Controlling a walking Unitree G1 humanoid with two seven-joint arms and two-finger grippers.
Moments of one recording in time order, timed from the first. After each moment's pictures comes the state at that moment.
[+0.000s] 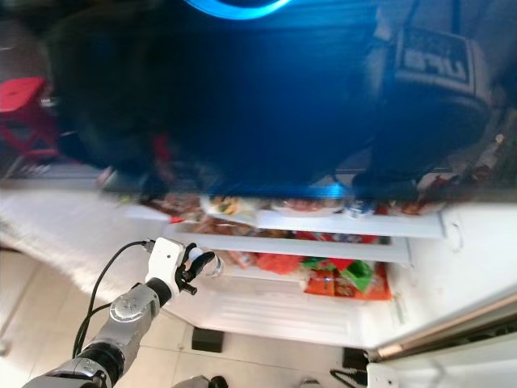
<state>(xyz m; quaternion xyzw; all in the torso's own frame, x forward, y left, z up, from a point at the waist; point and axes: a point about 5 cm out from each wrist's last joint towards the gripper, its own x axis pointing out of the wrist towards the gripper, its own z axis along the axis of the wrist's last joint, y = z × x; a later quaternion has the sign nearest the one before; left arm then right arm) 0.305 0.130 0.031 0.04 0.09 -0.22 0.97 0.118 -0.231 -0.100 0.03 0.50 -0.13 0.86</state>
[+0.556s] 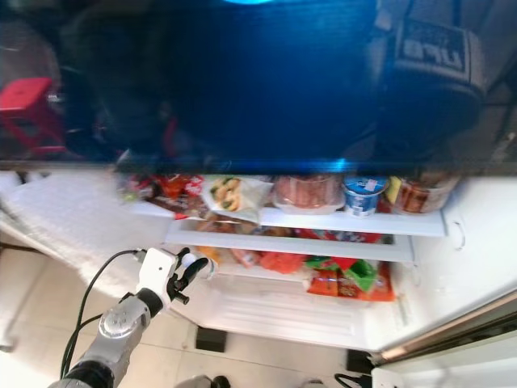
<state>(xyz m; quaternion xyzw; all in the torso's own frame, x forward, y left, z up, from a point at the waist) 0.289 0.142 0.027 0.06 0.06 -0.22 0.97 0.113 -0.236 -0.099 0.03 0.48 -0.14 0.87</state>
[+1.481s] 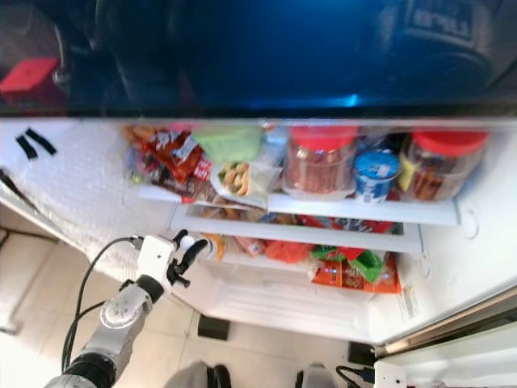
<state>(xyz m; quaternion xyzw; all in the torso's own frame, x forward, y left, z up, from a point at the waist) 0.302 0.138 0.054 0.07 -0.01 -0.20 0.98 0.121 -0.236 -0.094 0.04 0.44 -0.13 0.89</state>
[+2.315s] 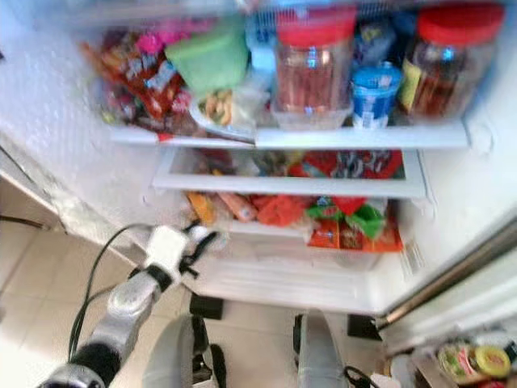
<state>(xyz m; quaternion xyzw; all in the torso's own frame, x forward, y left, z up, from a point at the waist) 0.312 0.114 0.073 0.14 -0.04 -0.28 0.95 0.106 -0.226 -0.101 0.06 0.46 -0.12 0.88</state>
